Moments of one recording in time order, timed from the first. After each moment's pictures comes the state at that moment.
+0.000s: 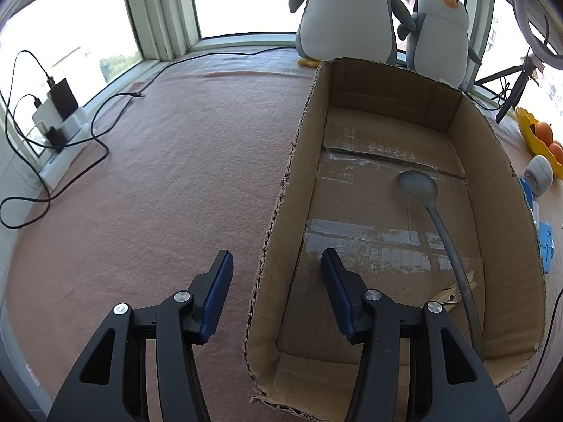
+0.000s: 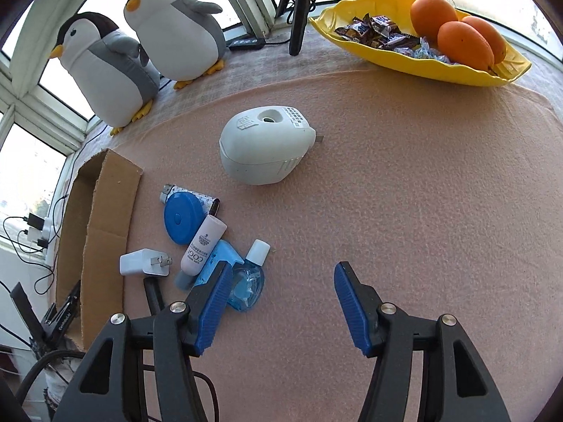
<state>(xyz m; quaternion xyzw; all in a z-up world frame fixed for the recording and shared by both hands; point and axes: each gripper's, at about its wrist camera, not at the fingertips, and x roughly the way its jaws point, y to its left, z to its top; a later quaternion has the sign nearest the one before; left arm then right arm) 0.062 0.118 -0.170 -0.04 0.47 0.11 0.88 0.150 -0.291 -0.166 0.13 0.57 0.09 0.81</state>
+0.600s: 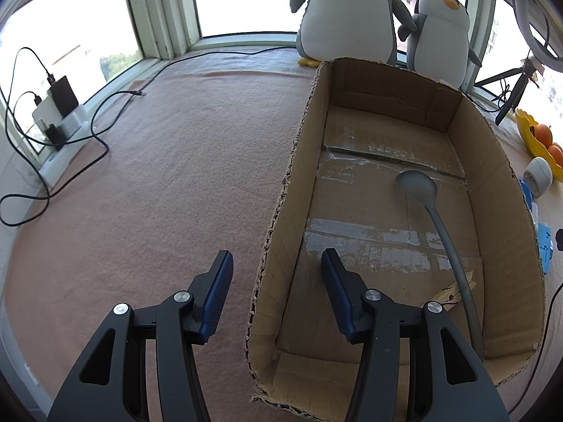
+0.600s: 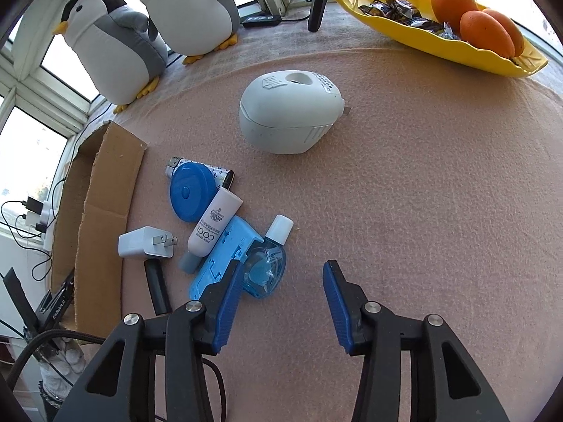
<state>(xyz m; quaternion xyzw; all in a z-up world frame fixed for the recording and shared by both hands) 0.062 0.118 -0.171 -0.04 0.46 0.11 0.88 0.145 -0.272 -0.169 0.12 0.56 0.11 0.81</state>
